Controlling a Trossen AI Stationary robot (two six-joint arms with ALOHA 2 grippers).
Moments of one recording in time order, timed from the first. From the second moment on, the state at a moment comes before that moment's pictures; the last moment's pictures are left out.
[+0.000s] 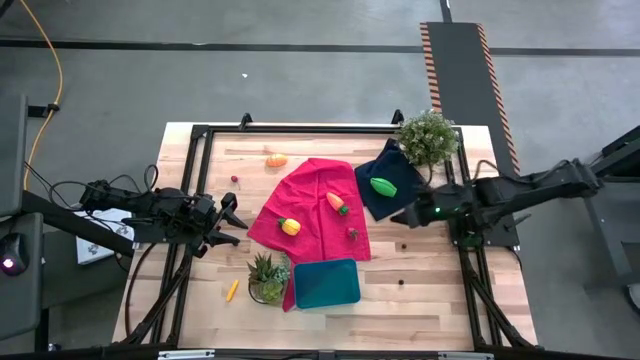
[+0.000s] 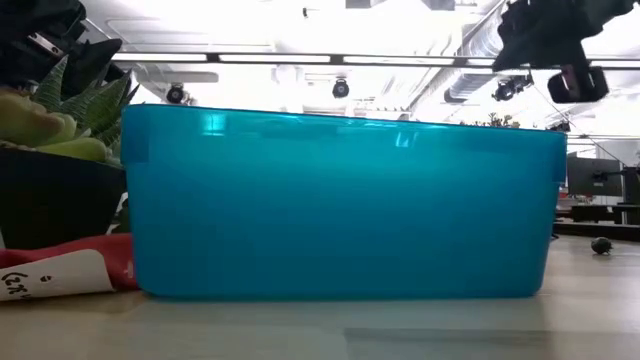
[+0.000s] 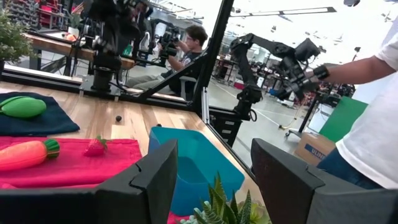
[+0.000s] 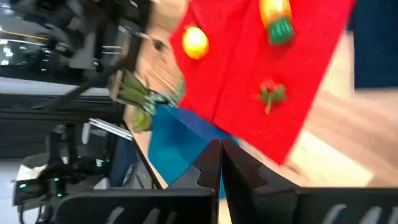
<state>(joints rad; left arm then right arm) -0.11 0.01 0.01 0.05 0.14 -0.29 0.22 0.79 0.63 -0.45 0.12 1.34</state>
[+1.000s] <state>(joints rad) -0.11 0.01 0.01 0.05 0.14 -0.29 0.35 1.07 0.69 -0.73 0.12 1.77</state>
